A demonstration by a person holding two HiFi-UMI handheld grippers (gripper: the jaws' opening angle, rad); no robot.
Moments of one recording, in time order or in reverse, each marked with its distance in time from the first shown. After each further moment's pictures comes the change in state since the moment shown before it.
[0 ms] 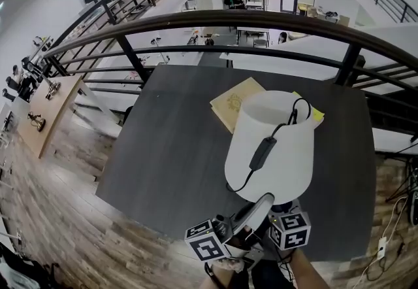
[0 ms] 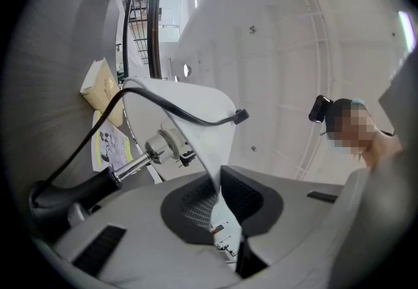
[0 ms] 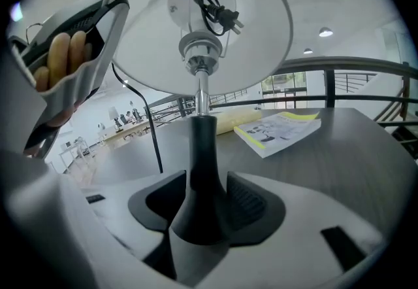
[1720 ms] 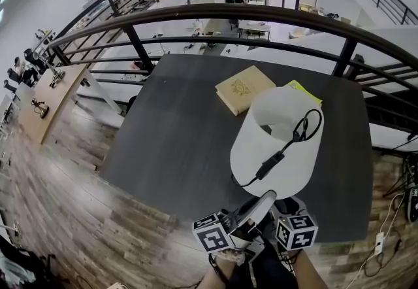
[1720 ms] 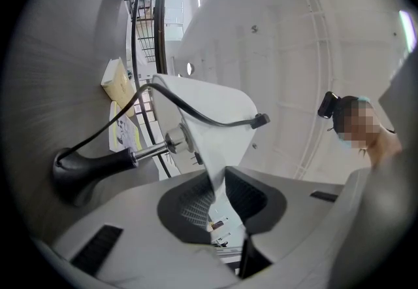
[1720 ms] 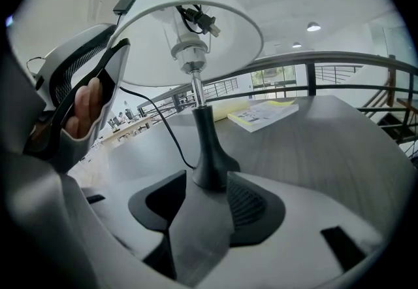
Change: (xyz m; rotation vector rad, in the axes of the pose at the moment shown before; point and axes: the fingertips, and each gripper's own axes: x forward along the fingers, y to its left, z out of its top) left arm -0.052 -0.008 -0.046 -0.024 0.020 0.024; right arm -0.064 0.015 -0.059 0.079 0.047 -0.053
